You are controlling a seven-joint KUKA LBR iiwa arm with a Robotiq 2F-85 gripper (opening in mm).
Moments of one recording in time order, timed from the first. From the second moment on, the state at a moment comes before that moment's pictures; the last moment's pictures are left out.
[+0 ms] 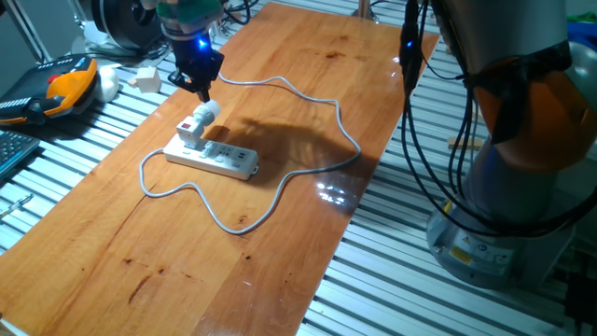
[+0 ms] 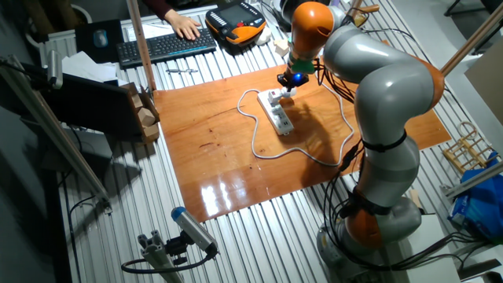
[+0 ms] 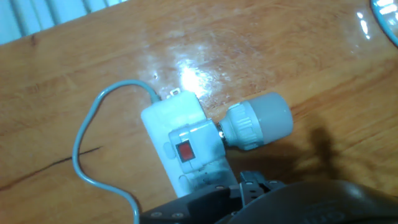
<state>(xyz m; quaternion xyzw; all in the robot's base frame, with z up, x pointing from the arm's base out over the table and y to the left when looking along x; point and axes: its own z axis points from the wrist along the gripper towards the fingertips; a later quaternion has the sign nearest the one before) 0.622 0.008 0.167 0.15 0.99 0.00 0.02</state>
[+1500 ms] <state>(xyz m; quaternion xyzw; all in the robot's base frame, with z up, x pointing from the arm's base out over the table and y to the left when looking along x) 0.599 0.016 0.204 0.09 1.00 0.00 0.02</state>
